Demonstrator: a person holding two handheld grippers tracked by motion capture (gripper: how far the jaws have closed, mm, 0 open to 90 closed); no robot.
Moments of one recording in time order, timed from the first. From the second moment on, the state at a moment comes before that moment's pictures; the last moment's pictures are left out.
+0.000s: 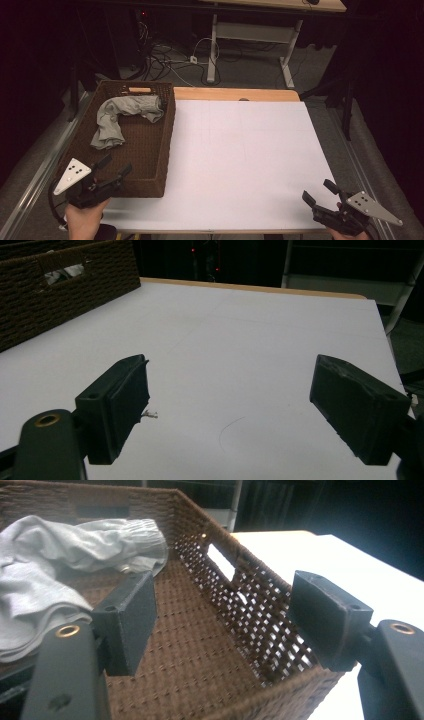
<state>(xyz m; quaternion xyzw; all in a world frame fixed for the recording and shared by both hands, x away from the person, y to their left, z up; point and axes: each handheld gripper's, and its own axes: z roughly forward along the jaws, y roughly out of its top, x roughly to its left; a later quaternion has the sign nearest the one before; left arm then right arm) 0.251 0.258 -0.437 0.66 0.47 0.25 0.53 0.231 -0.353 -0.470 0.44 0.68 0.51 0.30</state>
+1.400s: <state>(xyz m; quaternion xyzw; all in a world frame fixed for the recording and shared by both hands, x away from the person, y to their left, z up) 0.296 0.230 -0.399 0.68 0.45 0.25 0.52 0.229 -0.353 -0.469 0.44 0.68 0.50 0.31</state>
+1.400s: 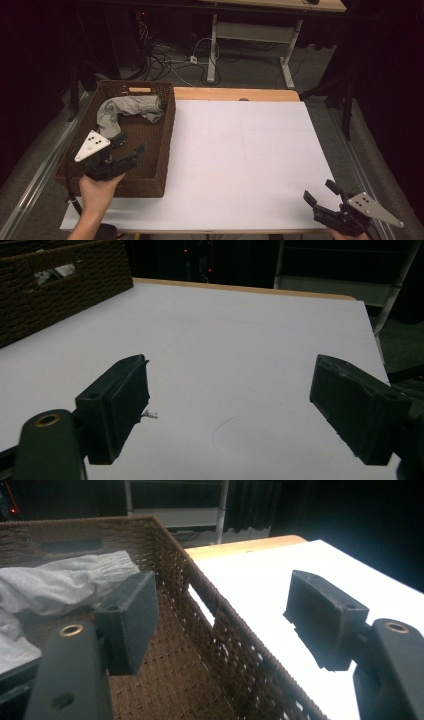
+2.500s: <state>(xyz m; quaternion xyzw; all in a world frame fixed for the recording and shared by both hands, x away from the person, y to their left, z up) 0.353 0.208 -0.393 0.71 0.43 0.25 0.51 0.231 -0.357 -0.471 0.44 0.67 0.52 0.29</state>
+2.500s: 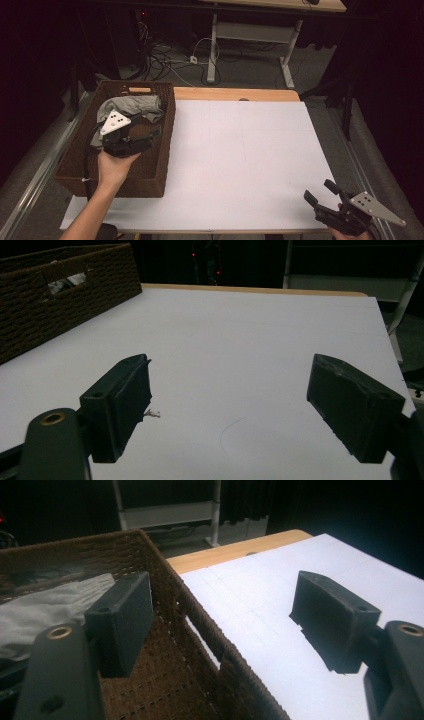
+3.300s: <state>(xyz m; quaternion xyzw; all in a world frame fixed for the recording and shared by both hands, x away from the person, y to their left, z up) 0.402 0.203 -0.393 0.73 0.46 0.19 0.47 0.231 -0.356 -0.471 0.44 0.67 0.52 0.28</state>
